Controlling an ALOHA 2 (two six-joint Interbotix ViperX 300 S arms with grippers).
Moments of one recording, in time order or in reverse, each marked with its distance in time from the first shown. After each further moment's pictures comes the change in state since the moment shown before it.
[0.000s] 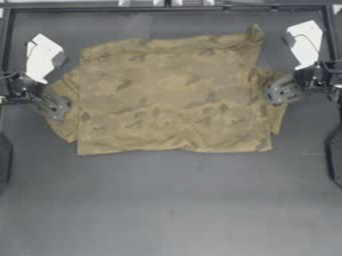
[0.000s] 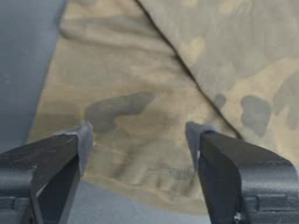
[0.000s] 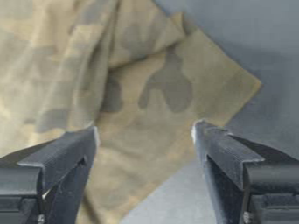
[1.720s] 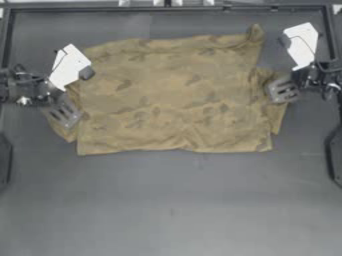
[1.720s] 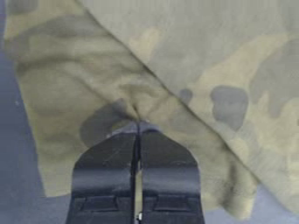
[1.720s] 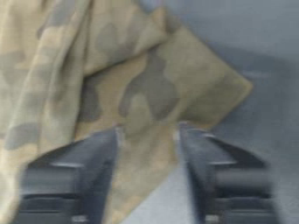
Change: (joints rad) left arm -0.078 0.132 -0.120 0.012 0.147 0.077; right arm 0.008 0.077 0.003 0.000 -0.046 0.000
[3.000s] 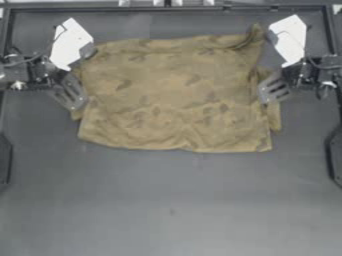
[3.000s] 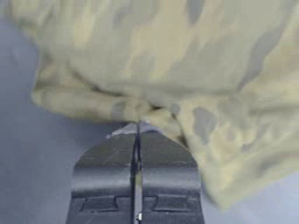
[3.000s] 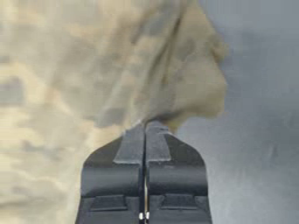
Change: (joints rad) left arm -0.038 -0.110 -0.146 0.014 0.051 0.046; right arm 0.132 -0.100 -0.152 -0.002 0.212 0.000
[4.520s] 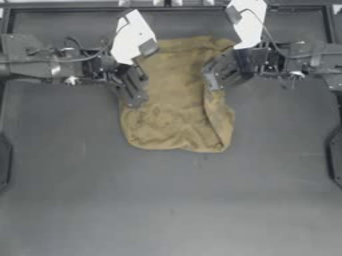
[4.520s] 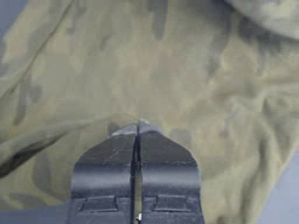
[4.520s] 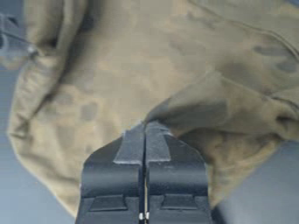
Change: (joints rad) left arm -0.121 0.249 -0.319 -0.003 -0.195 0.074; right arm 0.133 0.135 -0.287 0.000 -0.241 -0.002
